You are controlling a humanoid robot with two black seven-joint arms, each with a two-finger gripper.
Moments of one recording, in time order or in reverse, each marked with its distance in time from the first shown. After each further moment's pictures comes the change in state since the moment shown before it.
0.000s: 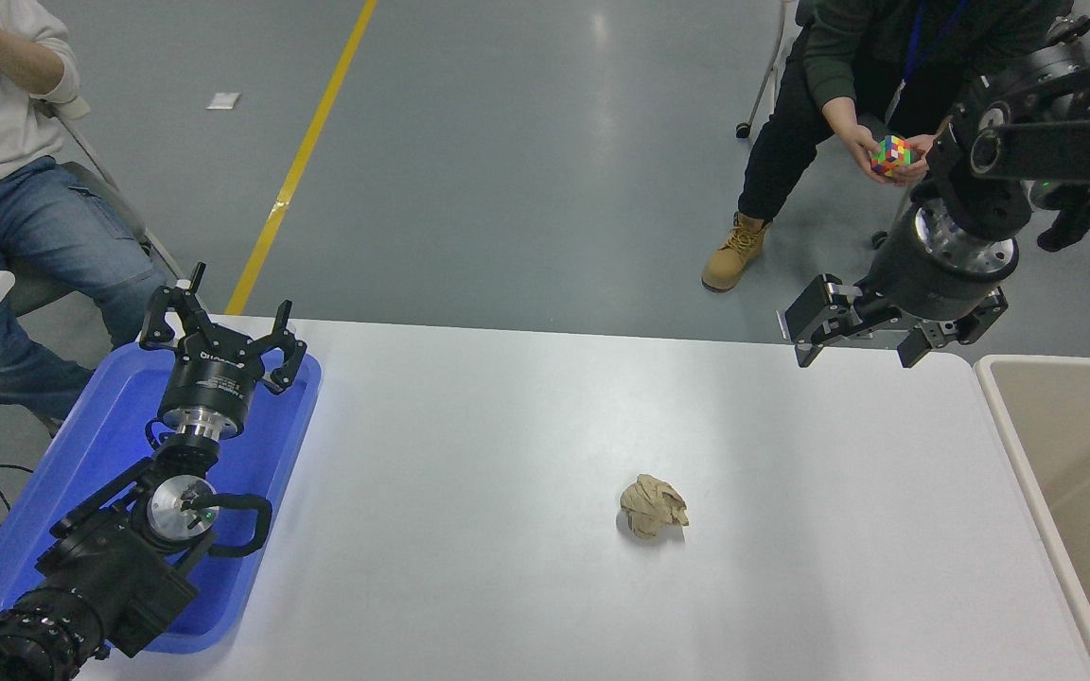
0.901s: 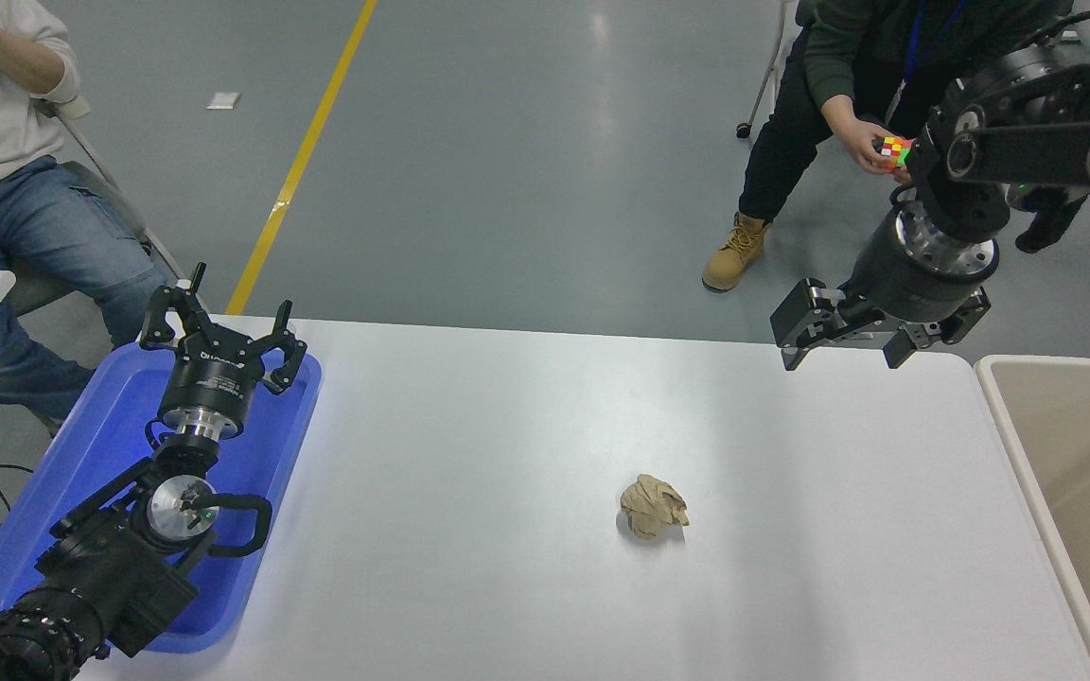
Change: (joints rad) left arm 0.000 0.000 0.000 0.000 0.000 0.001 0.000; right arm -0.001 0.042 0.005 -0.004 0.011 -0.001 0.000
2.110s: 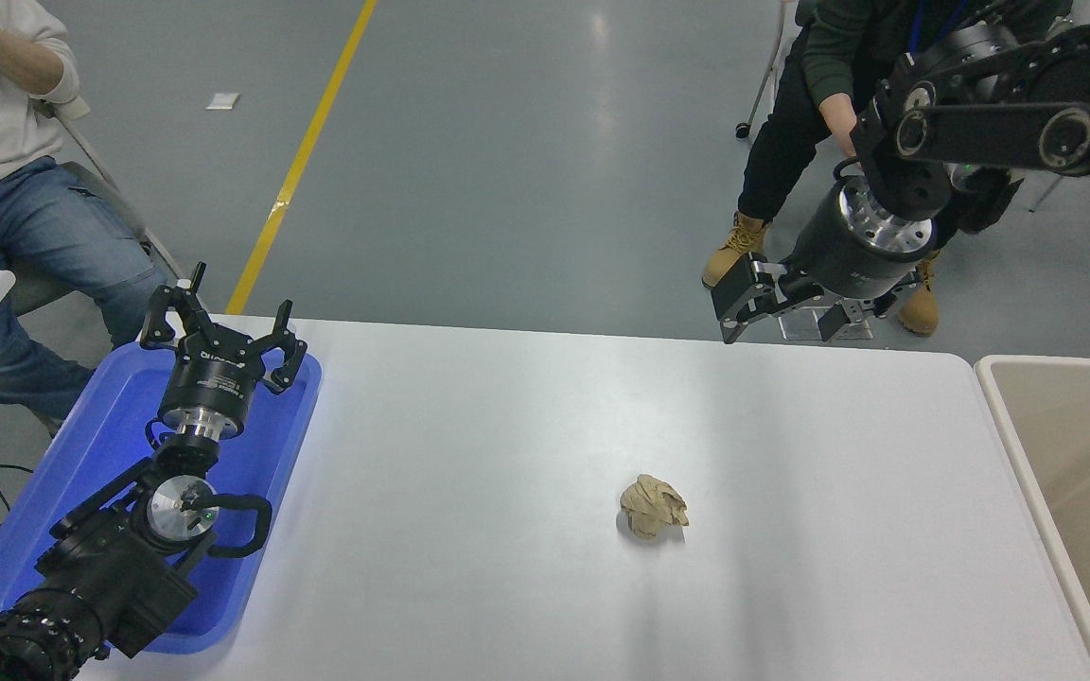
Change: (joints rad) left arm 0.000 0.000 0.000 0.000 0.000 -0.001 -0.001; right arm -0.027 0.038 0.144 -0.056 0.005 -0.015 0.004
